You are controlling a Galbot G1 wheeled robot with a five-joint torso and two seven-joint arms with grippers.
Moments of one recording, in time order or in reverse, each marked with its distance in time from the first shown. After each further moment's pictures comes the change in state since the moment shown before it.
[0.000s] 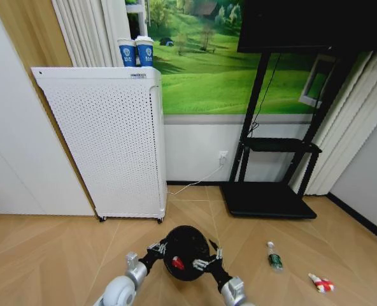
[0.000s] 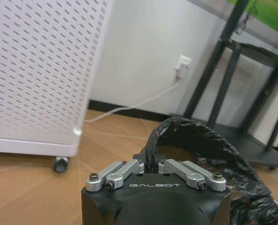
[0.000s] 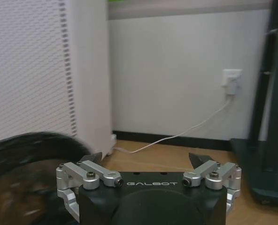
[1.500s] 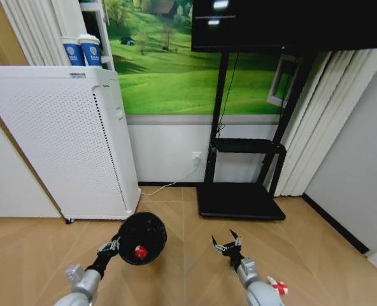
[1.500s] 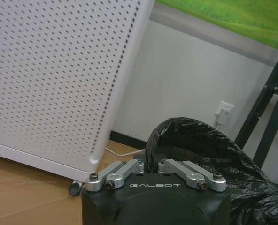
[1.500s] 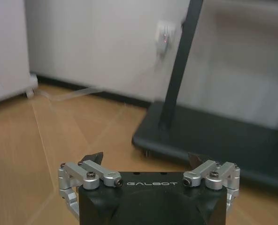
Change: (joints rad) left arm 0.298 -0.119 -0.524 -0.156 -0.037 -0.005 0.044; right arm 0.154 -0.045 0.031 -0.307 -0.064 -0.057 -0.044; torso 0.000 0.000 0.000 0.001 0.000
